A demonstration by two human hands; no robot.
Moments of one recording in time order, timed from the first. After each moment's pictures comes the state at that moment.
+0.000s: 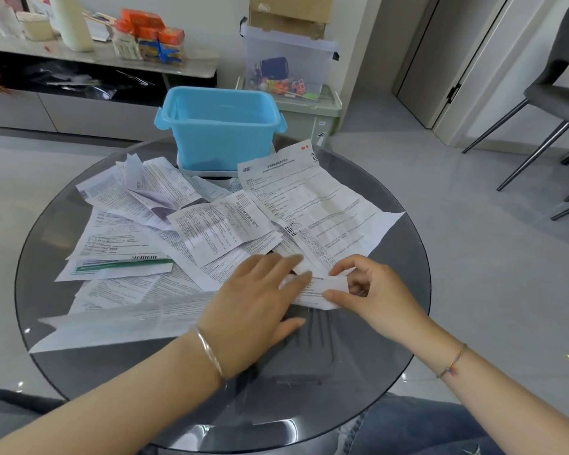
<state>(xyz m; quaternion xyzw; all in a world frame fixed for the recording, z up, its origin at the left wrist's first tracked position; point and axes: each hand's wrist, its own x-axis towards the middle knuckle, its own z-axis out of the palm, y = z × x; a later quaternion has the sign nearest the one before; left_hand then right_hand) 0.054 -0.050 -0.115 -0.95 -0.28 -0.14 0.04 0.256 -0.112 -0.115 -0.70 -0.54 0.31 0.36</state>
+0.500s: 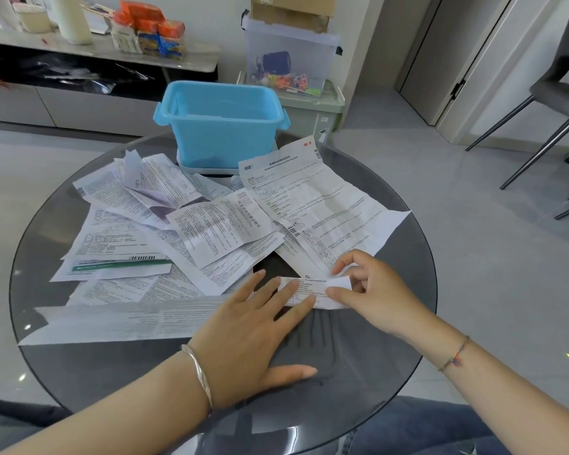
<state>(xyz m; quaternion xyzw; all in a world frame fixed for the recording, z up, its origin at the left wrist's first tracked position) 0.040 -0.057 -0.143 -0.97 -0.22 -0.07 0.10 0.253 -0.099 -0.110 -0.72 -0.53 0.33 0.31</state>
